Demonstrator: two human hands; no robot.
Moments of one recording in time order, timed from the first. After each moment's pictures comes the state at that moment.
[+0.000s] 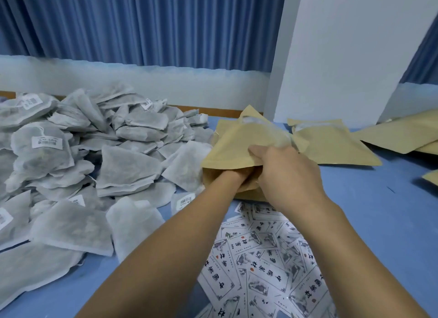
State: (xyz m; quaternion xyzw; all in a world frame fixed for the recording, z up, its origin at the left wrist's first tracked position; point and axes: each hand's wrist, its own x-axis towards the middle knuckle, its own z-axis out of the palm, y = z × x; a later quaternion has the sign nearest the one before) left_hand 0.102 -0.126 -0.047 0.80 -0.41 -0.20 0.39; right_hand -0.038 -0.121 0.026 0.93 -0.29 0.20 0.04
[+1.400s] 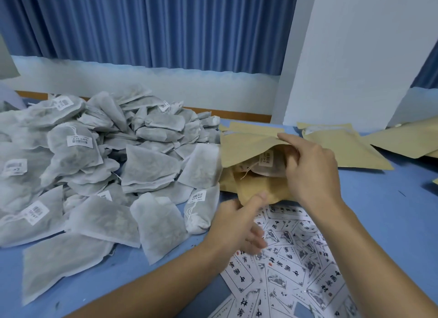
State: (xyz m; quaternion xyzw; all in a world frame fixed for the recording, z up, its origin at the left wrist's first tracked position) left_hand 0.035 0.012 -0.056 0.63 -0.24 -0.40 0.62; right_hand -0.036 -0.128 0.012 0.84 -0.31 0.41 -0.13
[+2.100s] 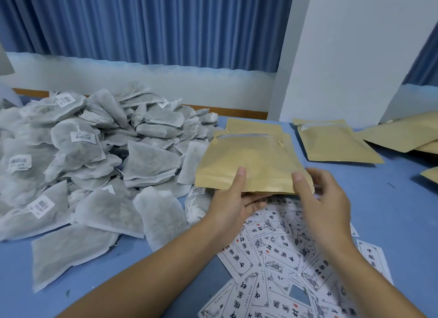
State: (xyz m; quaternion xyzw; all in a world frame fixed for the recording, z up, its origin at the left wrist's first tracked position) left_hand 0.046 -0.007 -0.058 0.42 -0.16 -0.44 0.78; right_hand -0.094 -0.112 -0.046 0.74 -0.36 0.43 -0.37
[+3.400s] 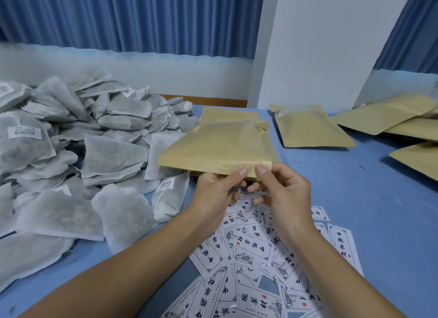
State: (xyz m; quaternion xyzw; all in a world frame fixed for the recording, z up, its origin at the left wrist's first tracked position) left_hand 0.039 -0.036 -0.069 0.46 -0.26 -0.40 0.75; right_hand -0.082 -0.108 -0.050 0.59 -0.23 0.44 -0.63
